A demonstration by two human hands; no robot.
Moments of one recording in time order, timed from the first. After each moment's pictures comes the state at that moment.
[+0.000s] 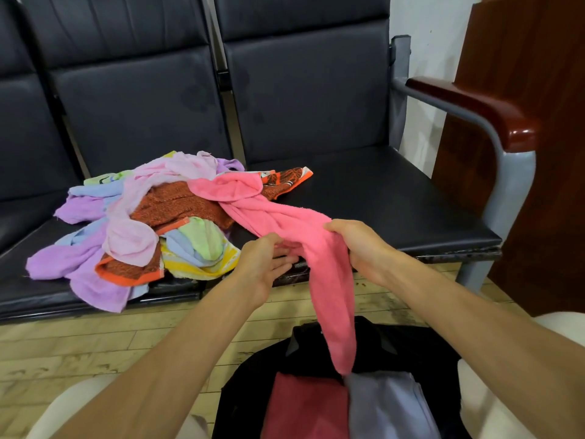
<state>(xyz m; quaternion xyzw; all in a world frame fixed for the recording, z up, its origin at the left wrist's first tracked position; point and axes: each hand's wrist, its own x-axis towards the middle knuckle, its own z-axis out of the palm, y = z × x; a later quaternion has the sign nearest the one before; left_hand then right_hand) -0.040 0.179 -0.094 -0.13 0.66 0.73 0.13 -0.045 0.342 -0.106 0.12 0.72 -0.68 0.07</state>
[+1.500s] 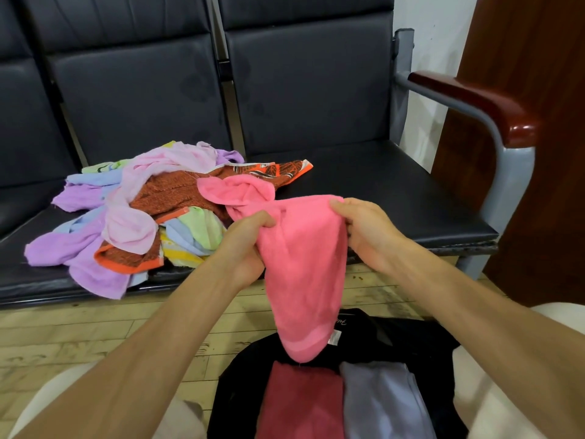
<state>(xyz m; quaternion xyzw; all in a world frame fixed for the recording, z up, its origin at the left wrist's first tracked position) -0.043 0.160 -0.076 -0.12 0.58 0.79 0.14 -0.032 0.346 -0.088 0.09 0.66 -0.74 0.01</state>
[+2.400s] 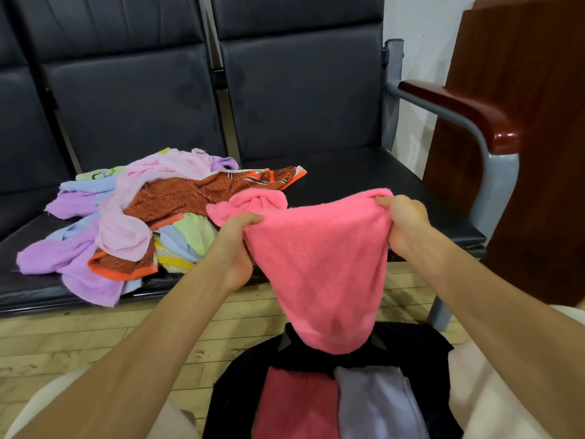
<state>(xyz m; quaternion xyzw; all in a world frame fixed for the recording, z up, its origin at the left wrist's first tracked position) -0.048 0.158 -0.077 -0.11 0.61 0.77 0.12 -0.040 0.396 -0.072 0.32 0.59 -0.73 -0.11</state>
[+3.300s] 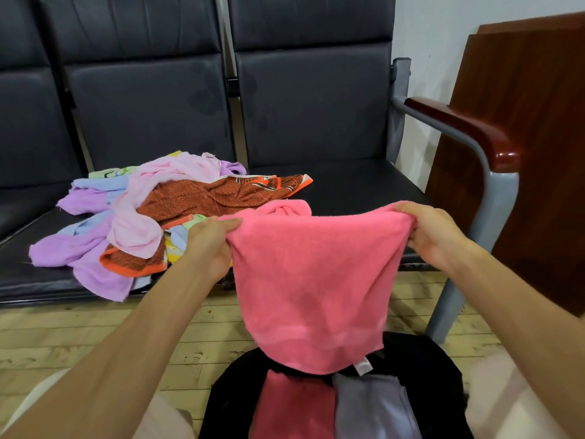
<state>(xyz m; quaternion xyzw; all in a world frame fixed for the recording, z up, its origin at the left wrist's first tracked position) -0.062 0.118 -0.071 -0.15 0.57 0.81 -0.01 -0.022 0.431 -0.072 0.21 0.65 -0.72 -0.09</state>
